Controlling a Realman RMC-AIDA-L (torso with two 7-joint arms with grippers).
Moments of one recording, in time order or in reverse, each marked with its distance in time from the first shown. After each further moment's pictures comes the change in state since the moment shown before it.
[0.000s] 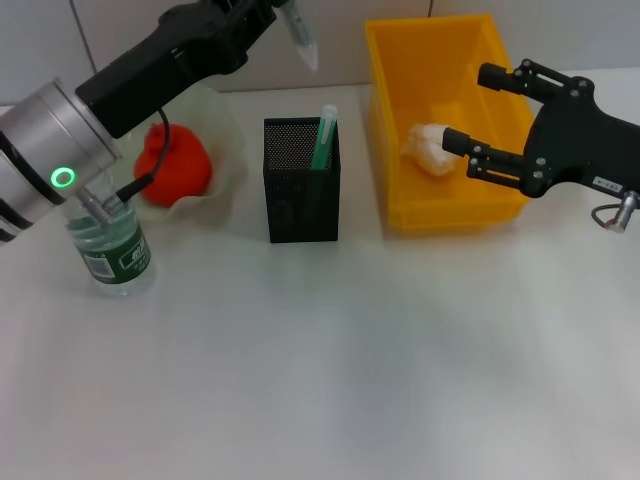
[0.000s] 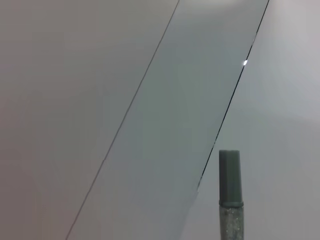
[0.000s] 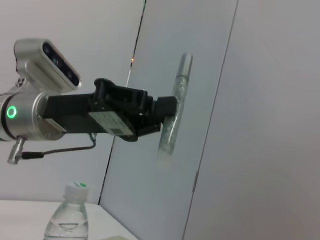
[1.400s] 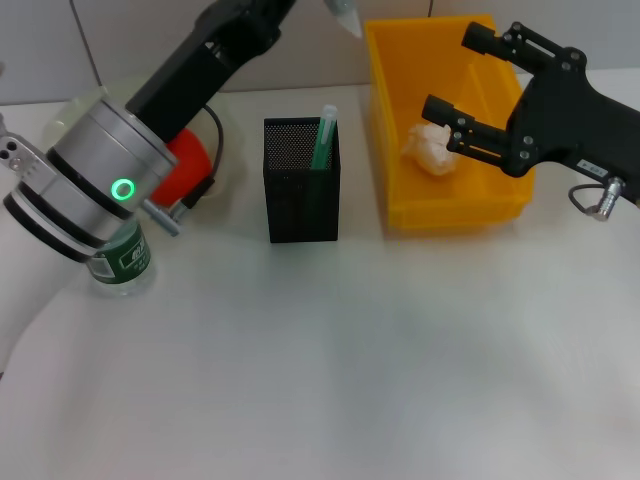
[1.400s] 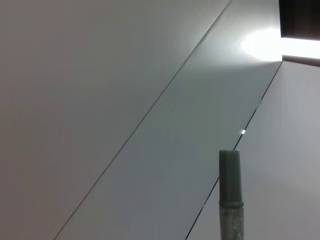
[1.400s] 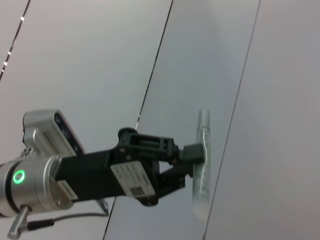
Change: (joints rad) left arm -0.058 -0.001 0.400 -0.156 -0.653 0.020 0.237; right arm 0.043 0.002 -0.040 0.120 0.171 -0.079 -0.152
